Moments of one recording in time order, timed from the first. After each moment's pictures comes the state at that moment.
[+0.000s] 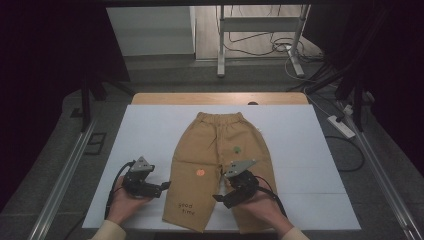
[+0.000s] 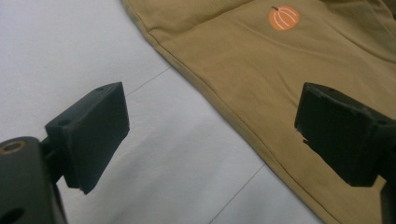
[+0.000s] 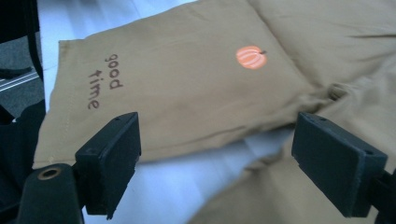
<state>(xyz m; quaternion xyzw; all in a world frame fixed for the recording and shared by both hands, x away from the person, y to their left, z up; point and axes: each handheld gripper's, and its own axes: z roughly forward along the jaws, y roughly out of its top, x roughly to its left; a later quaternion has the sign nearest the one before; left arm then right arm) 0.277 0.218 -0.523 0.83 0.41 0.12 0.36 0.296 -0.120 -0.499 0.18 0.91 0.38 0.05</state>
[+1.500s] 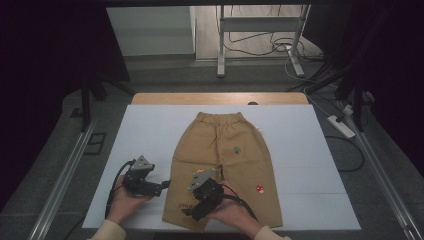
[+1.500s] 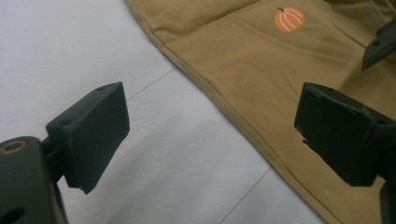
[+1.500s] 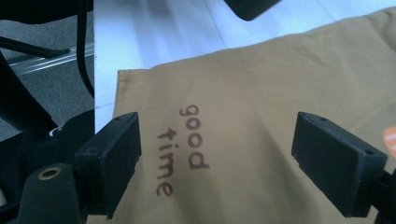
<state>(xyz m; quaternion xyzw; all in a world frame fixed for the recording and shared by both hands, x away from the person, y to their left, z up) 0.281 0.219 -0.524 0.83 0.41 0.12 0.36 0.275 -0.032 -0.519 0.11 0.92 0.37 0.01</state>
